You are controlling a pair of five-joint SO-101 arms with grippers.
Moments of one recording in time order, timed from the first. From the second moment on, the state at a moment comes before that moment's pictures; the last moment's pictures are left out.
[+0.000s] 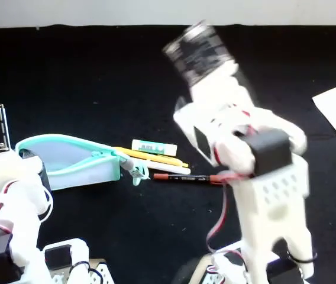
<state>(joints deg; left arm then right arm) -18.9 -63.9 27.9 86.4 -14.8 -26.2 -26.5 -5.1 86.6 27.3</state>
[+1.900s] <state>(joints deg) -18.9 -63.9 28.4 86.4 -14.8 -25.7 40.9 -72.0 86.0 10.5</state>
